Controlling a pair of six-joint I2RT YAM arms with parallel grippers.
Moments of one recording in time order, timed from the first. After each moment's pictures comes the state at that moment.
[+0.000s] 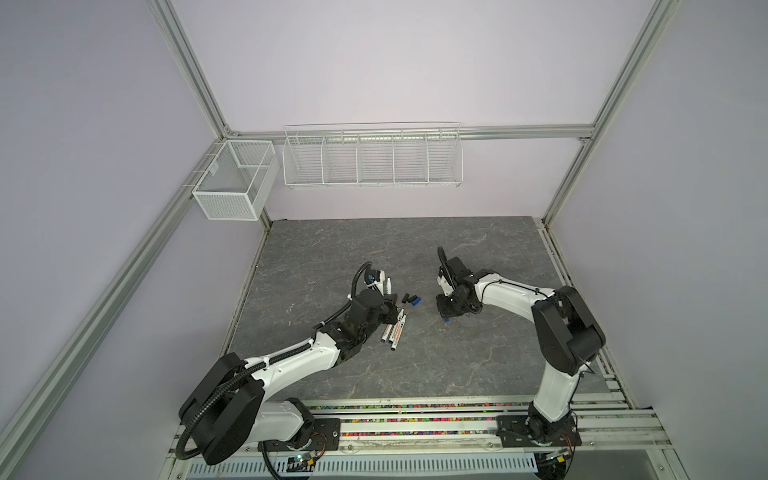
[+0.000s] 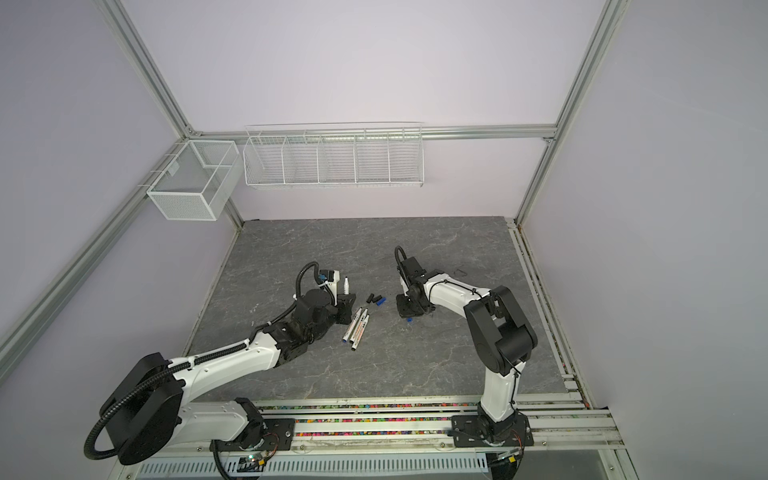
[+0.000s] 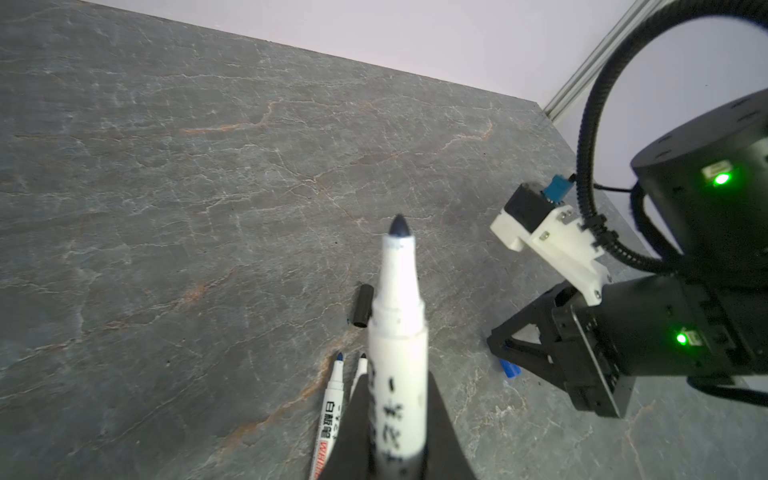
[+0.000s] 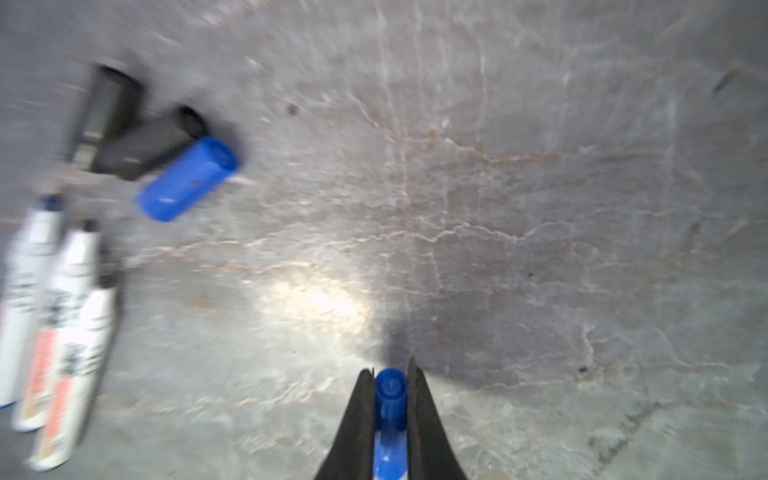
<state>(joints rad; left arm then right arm) -0.80 1.30 0.63 0.22 -0.16 -0.50 0.54 1.80 1.17 -0.59 -0.12 0.33</state>
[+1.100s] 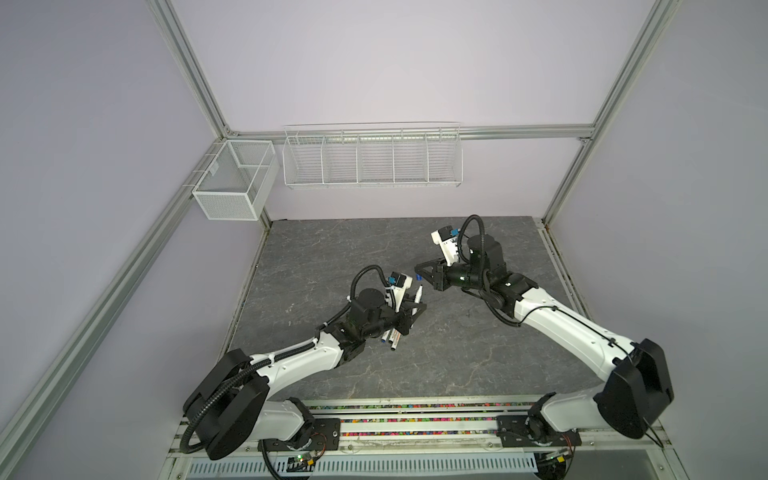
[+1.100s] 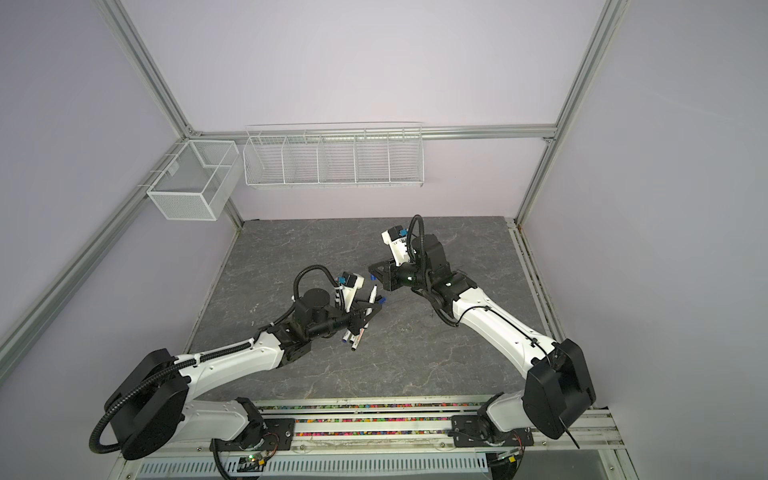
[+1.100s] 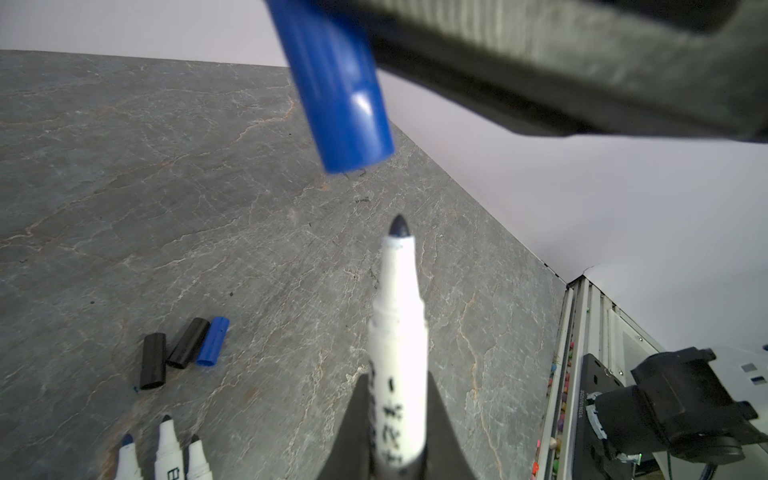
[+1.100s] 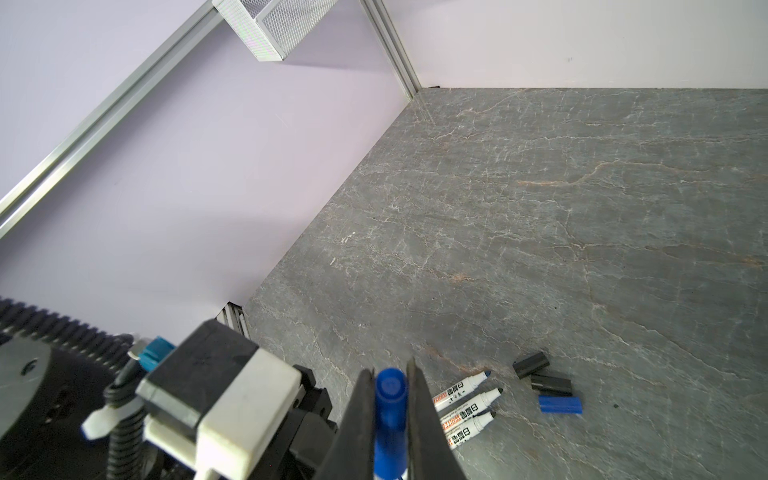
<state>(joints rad) -0.82 1.33 0.63 0.41 0.28 -0.37 0.60 1.42 1.12 -0.12 -0.47 0.38</state>
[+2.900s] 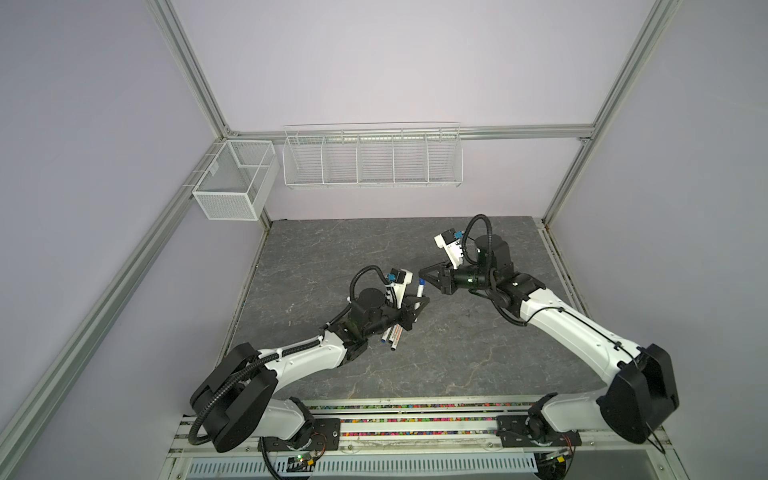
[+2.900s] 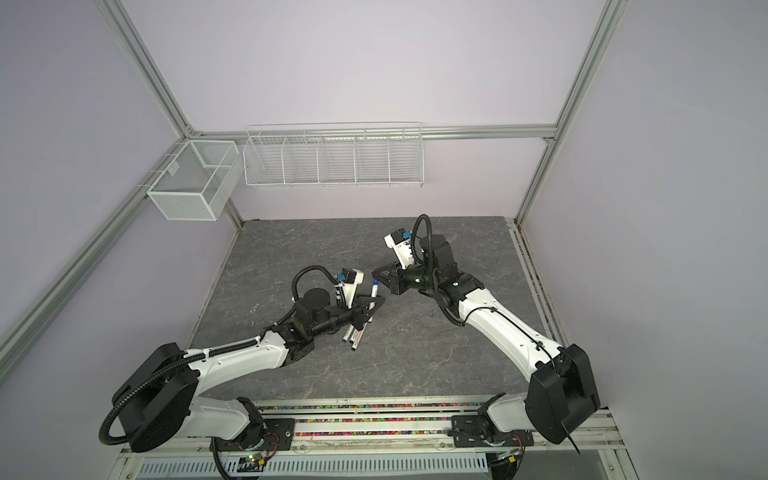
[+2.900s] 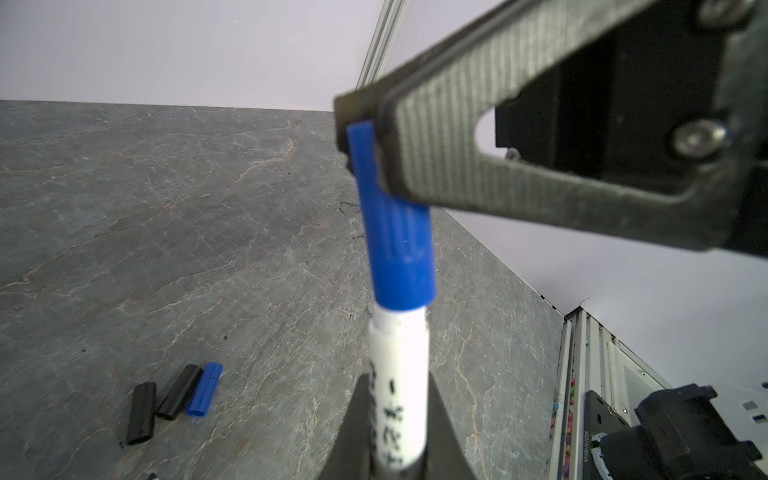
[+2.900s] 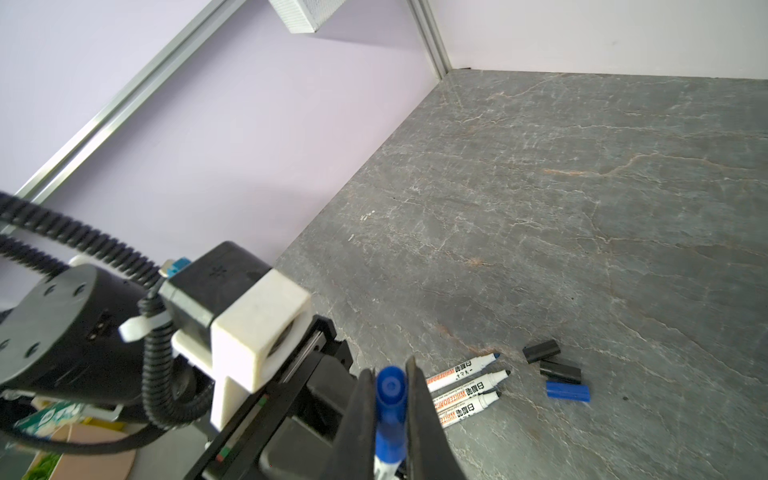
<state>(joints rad) -0.82 1.38 0.63 0.57 0.25 -0.39 0.54 1.39 1.11 -0.18 -0.65 0.29</state>
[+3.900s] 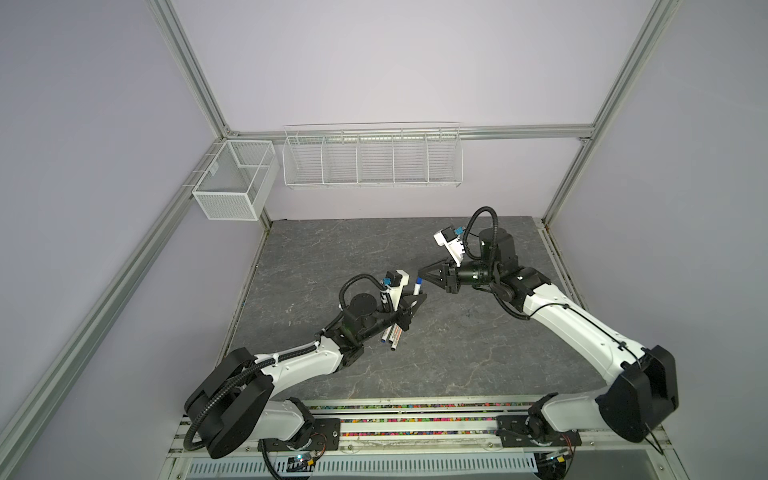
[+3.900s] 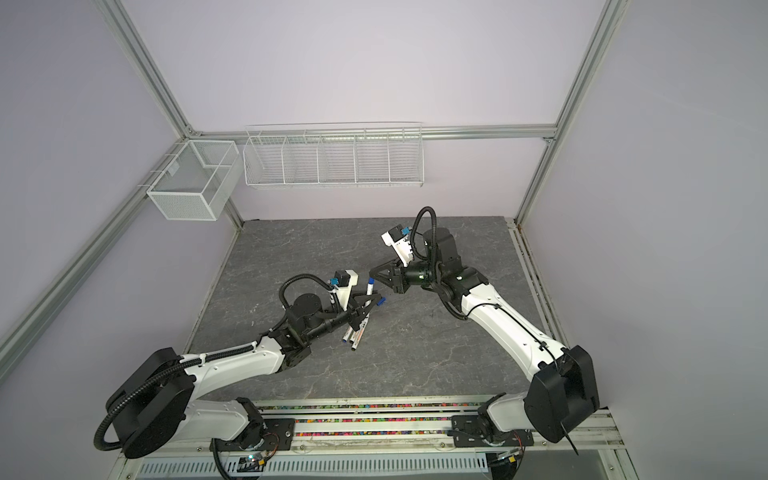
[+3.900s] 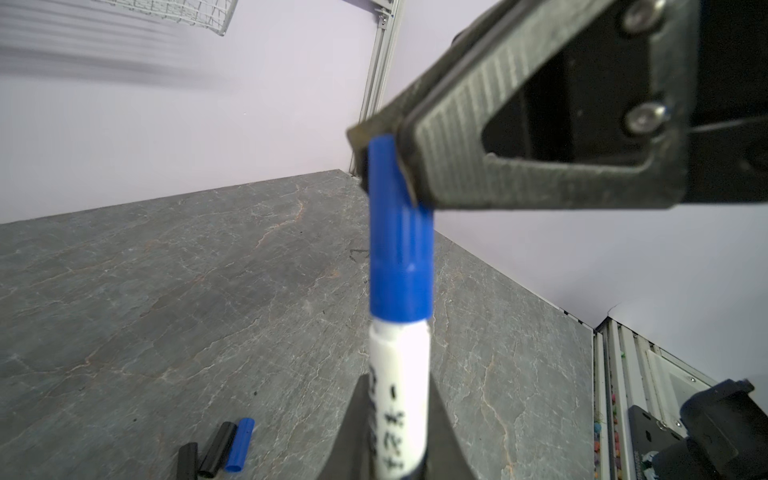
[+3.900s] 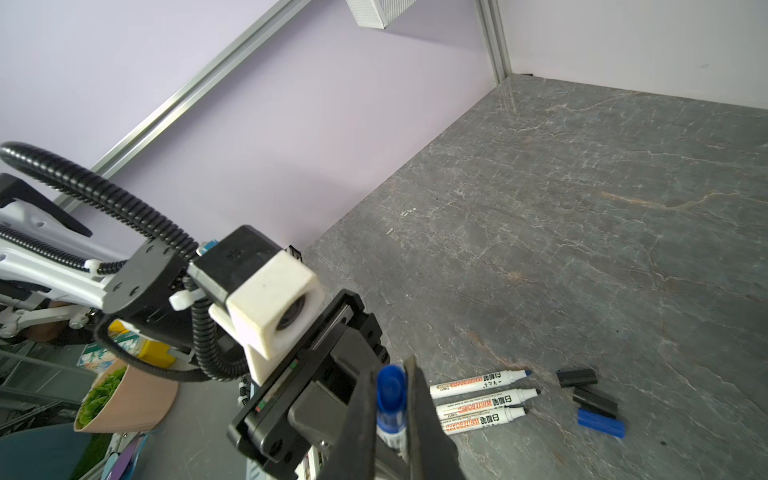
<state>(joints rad) -0.82 1.33 0.56 0.72 0.21 -0.25 0.52 1.40 1.16 -0.23 -0.81 0.21</state>
